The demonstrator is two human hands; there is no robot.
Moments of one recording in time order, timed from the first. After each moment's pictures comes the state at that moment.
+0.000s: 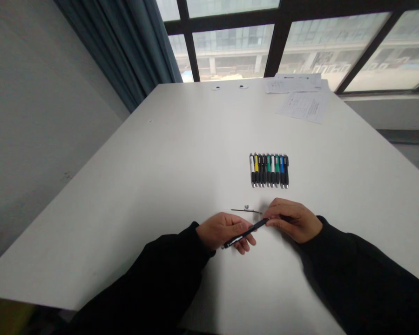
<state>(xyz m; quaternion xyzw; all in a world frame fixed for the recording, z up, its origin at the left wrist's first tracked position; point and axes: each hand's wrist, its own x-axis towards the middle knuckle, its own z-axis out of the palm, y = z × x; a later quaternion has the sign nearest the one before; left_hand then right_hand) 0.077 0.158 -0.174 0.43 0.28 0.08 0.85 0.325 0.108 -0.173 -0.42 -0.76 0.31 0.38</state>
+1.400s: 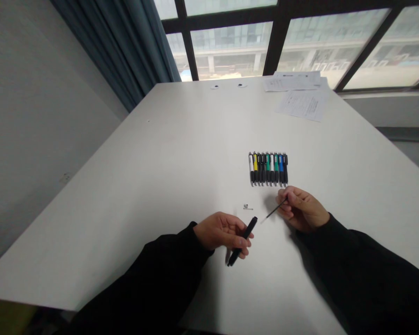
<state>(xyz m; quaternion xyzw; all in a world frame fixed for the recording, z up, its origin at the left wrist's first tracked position) 0.071 0.156 -0.164 0.37 0.27 0.08 0.88 0.327 0.114 -0.176 -0.40 -0.29 0.64 0.59</state>
